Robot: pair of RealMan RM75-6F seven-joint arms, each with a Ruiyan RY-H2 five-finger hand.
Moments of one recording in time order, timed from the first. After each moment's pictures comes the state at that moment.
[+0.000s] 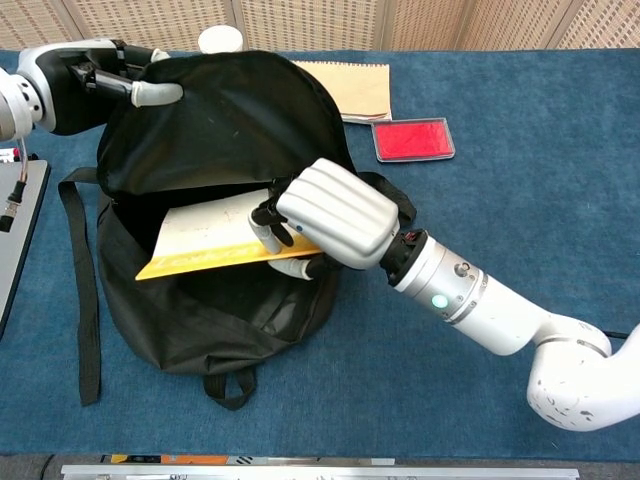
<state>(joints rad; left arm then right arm) -0.59 -1.09 -0.46 -1.82 1.01 0.42 -0.93 0.68 -1.94 0.05 -1.13 -1.88 1.27 -0.06</state>
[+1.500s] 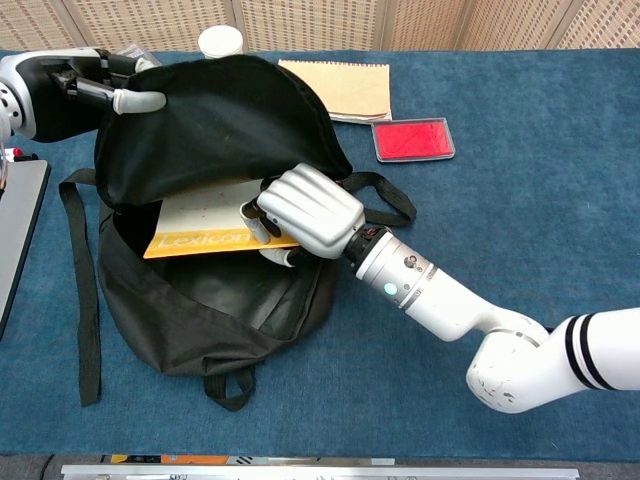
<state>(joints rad) -0.53 -1.06 -0.50 -1.81 1.07 0.35 -0.97 0.76 -2.13 0.06 -0.85 -1.74 1.21 -0.04</state>
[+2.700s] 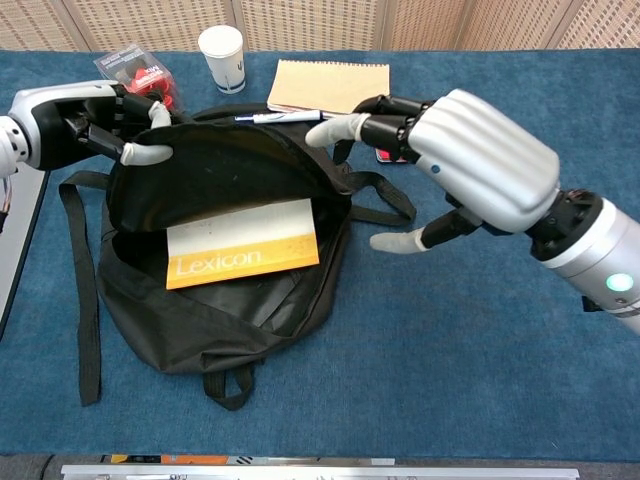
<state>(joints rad) -0.51 -1.07 -0.42 -1.83 1.30 0.39 -0.88 0.59 -1.46 -0.07 -1.67 -1.84 1.40 -0.17</state>
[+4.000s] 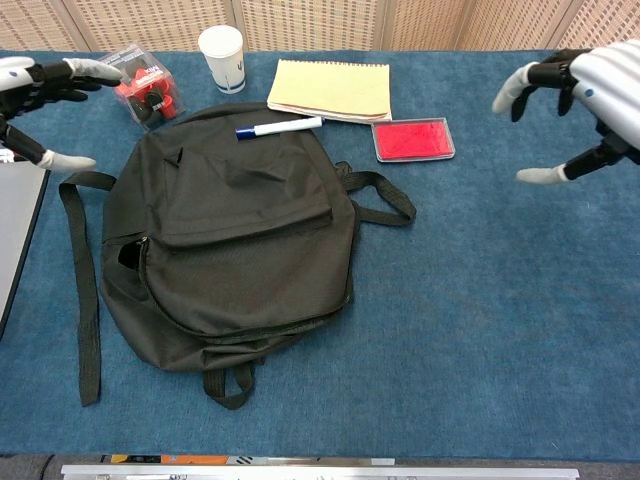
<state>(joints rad) -0.51 -1.02 -0.16 -1.67 1.47 0.83 -0.65 0.44 -1.21 0.01 -1.68 -1.56 1.33 -0.17</state>
